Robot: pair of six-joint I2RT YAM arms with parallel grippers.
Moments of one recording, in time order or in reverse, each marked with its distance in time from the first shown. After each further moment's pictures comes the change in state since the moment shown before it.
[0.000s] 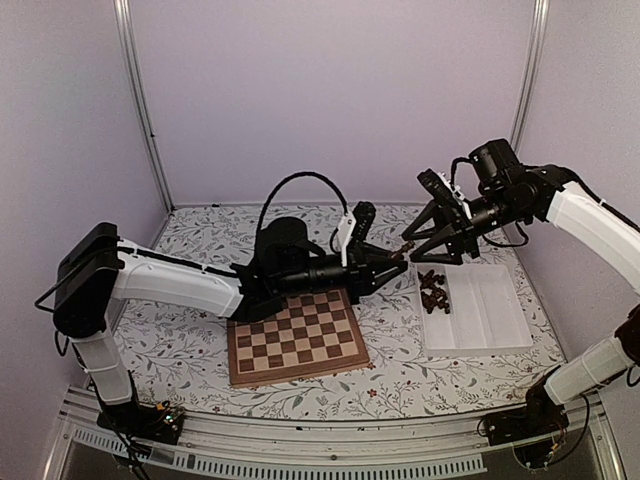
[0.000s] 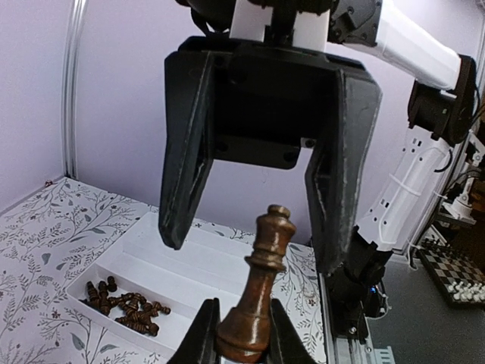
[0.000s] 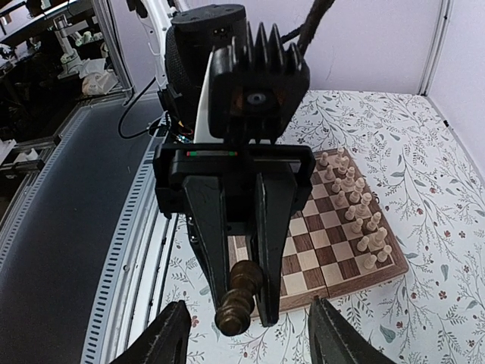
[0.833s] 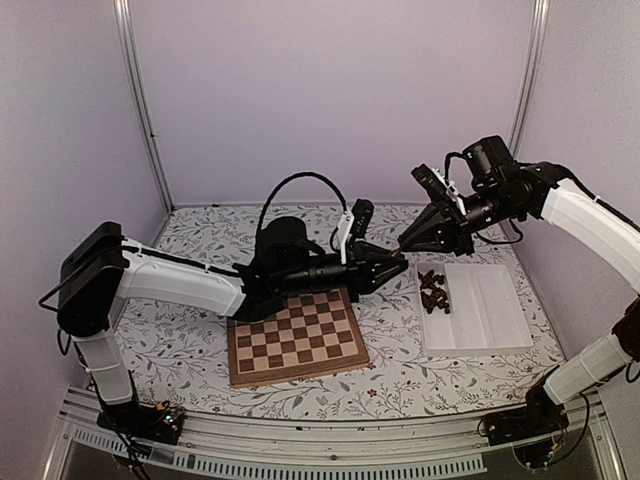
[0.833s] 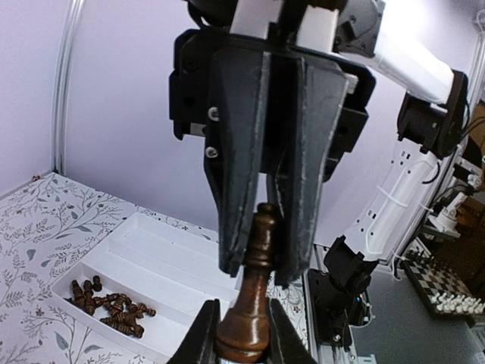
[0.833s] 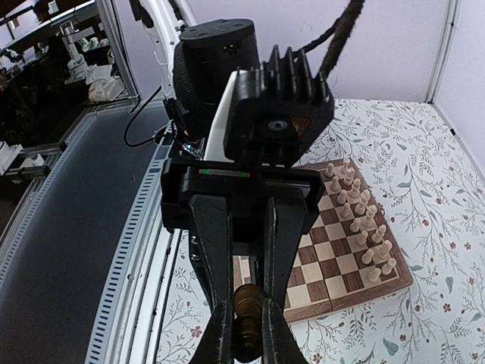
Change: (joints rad) left arm 0.011 0.022 0.005 0.041 0.043 -0.081; right arm 0.029 0.034 0.032 0.027 -0.028 0.039
